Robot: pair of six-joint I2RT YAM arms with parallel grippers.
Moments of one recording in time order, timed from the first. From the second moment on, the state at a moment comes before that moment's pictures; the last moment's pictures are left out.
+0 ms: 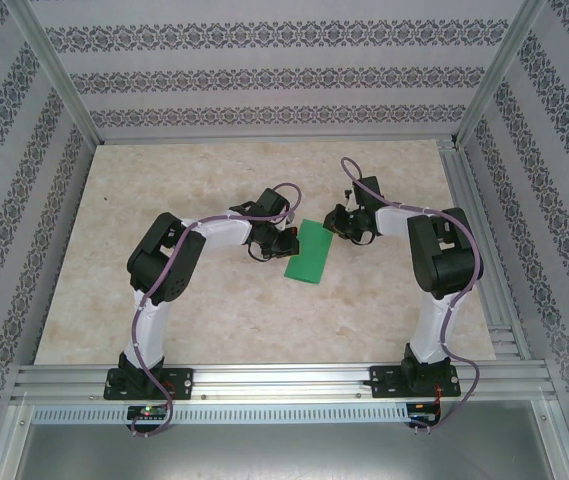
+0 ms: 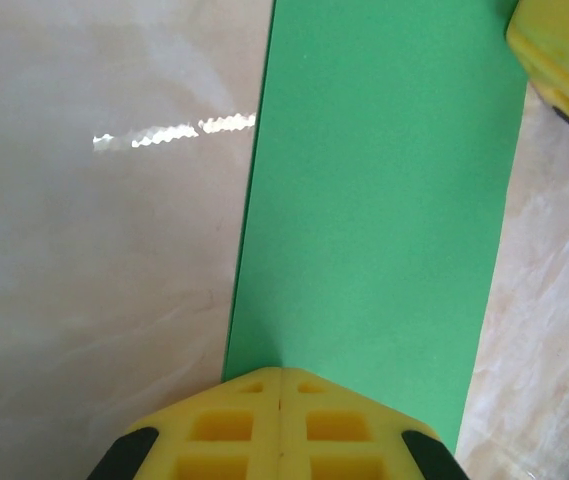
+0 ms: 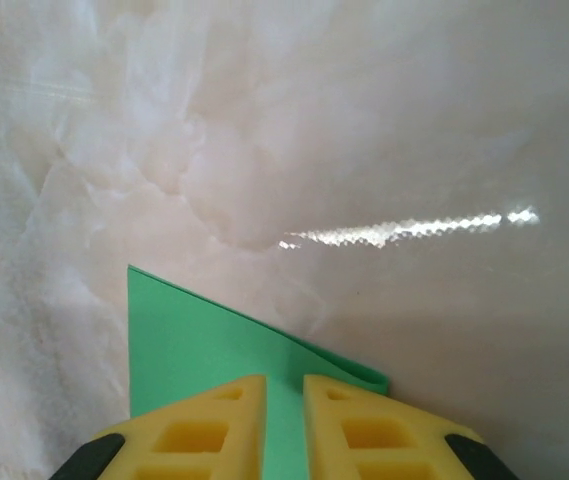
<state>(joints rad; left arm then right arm) -0.62 2.11 1.37 -0.35 0.45 -0.69 0.22 1.95 1.10 -0.15 -0.43 0.60</state>
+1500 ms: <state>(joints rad) -0.63 2.09 1.35 -0.34 0.42 -0.69 0.30 1.83 0.97 -0.14 -0.45 0.62</state>
